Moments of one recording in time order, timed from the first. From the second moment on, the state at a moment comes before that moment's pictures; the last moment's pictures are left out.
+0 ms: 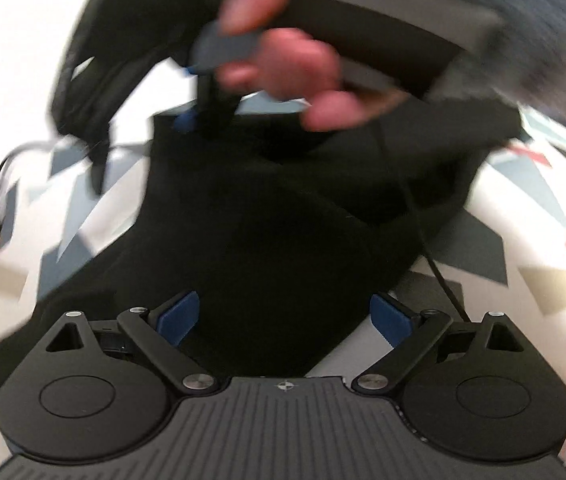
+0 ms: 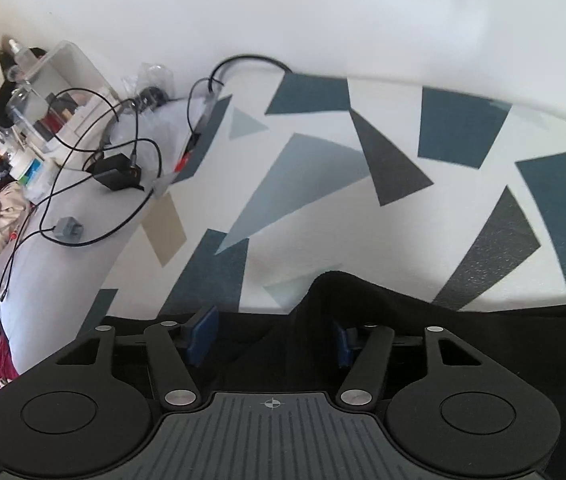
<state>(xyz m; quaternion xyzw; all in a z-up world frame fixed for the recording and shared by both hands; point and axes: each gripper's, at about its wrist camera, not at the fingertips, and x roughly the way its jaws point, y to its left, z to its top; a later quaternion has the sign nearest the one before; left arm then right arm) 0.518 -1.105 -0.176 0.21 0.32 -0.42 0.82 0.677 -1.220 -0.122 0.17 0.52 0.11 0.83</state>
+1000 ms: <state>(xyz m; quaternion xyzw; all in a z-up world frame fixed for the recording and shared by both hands) 0.681 -0.951 -0.142 -0.26 0.45 -0.22 0.82 0.480 -1.297 -0.156 0.06 0.39 -0.05 0.92</state>
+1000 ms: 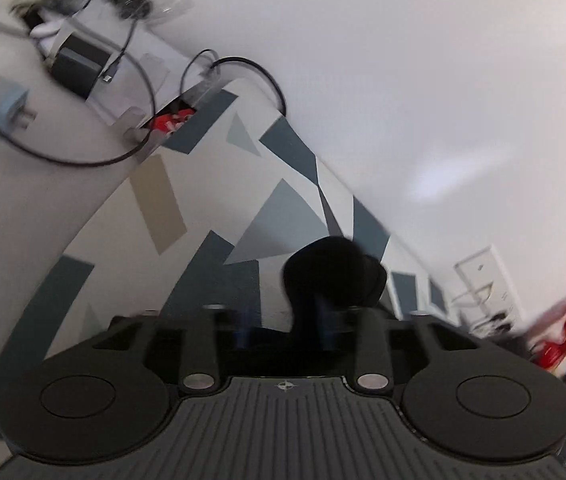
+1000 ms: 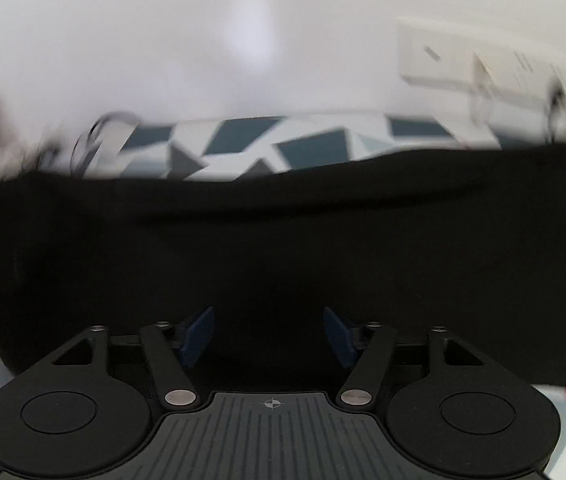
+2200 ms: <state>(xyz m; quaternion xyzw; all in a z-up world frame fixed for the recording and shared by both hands) 0.707 -0.890 -0.219 -0.61 0.40 -0.25 0.63 0.513 -1.285 -0.170 0.13 0.38 -0.09 0.91</state>
